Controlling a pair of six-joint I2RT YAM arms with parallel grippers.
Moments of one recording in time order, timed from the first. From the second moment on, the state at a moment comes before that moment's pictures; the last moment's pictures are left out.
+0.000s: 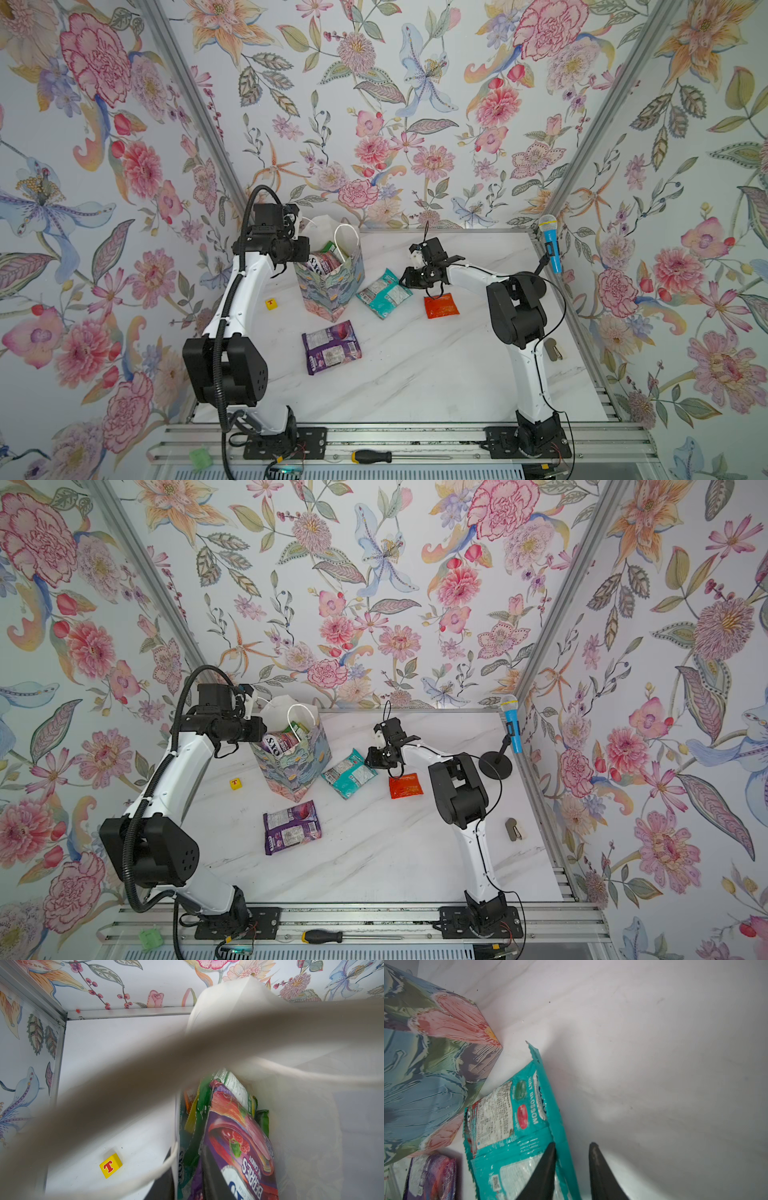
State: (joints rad) left arm 0.01 1.62 1.59 -0.79 0.18 0.05; right arm 0.48 2.27 1.68 -0.37 -0.39 0.35
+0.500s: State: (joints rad) left arm 0.01 1.62 1.59 -0.79 0.18 0.05; right arm 0.48 2.17 1.62 -0.32 -0.47 0.45
